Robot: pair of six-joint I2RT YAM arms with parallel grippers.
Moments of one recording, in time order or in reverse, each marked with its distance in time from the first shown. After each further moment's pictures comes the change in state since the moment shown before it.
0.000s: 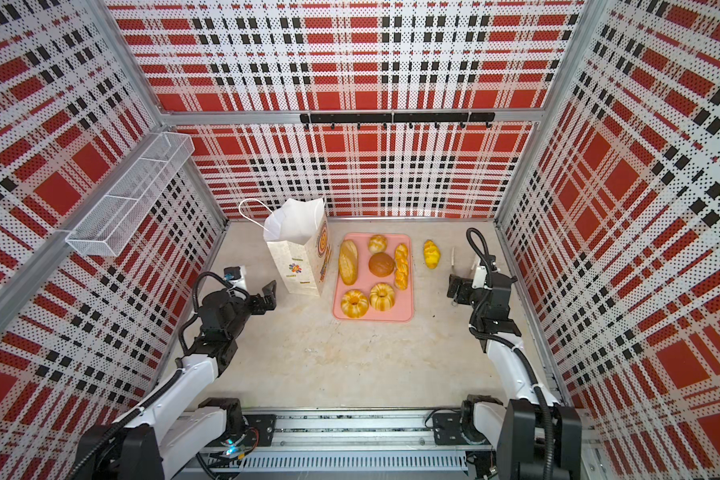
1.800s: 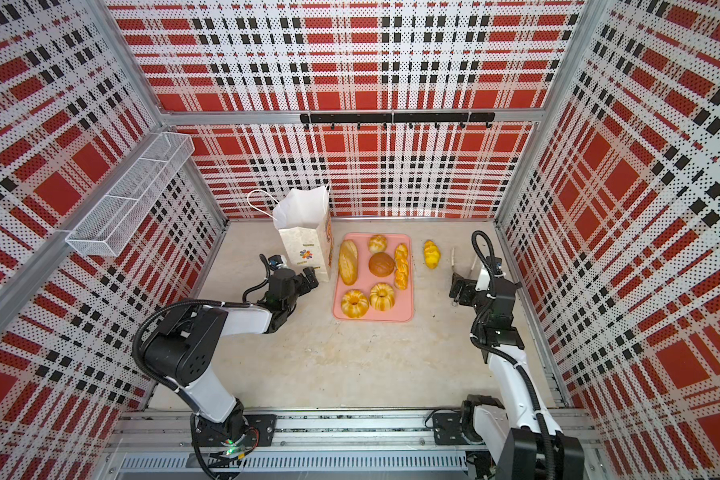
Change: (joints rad) left arm -0.281 0.772 0.338 0.276 -0.333 -0.542; right arm 0.000 -0.122 -0.036 -0.019 0.030 0.012
